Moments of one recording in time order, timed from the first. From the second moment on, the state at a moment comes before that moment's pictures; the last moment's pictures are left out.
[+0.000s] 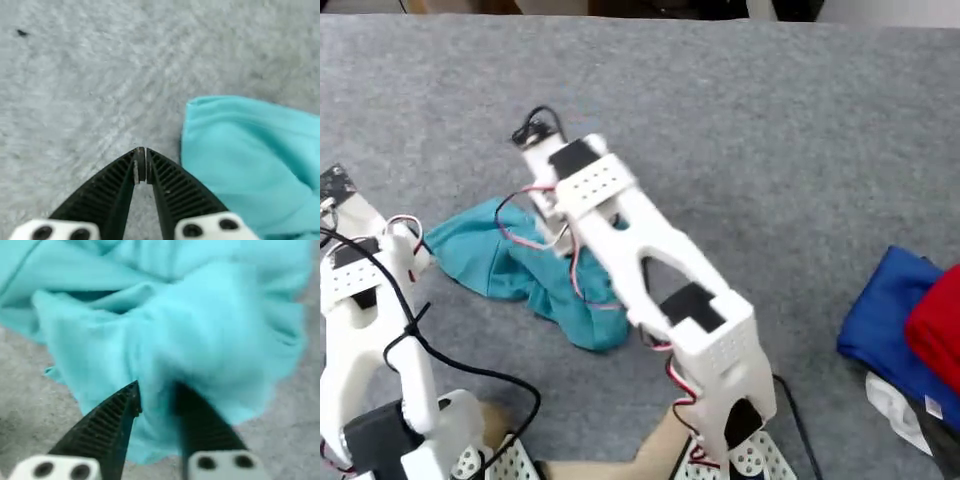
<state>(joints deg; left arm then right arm) -29.7 -21.5 48.6 44.3 6.5 -37.7 29.6 -23.1 91.3 -10.0</state>
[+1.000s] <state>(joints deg) -3.8 -11.1 38.8 21.8 32.0 8.6 48.5 -35.2 73.9 17.0</state>
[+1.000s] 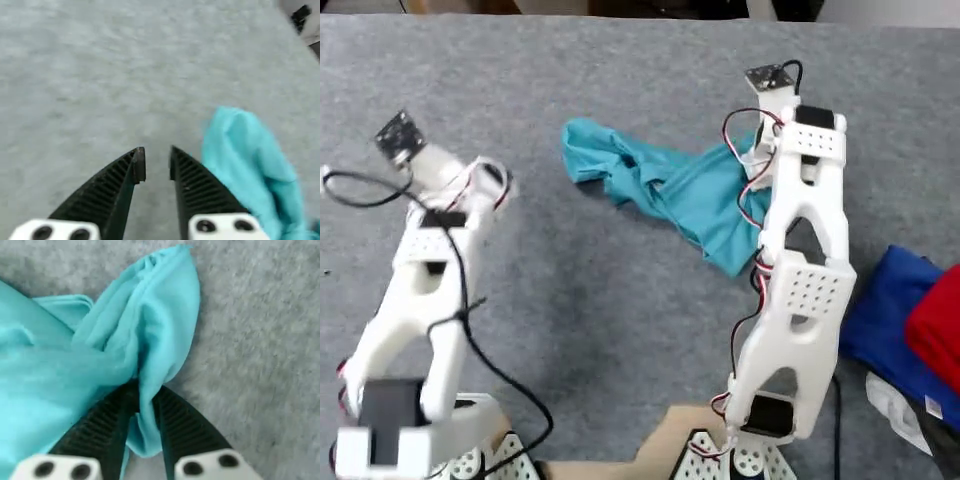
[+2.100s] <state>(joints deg) 10.9 49.1 -36.1 55.1 44.8 20.6 56.8 -73.1 88.7 19.6</state>
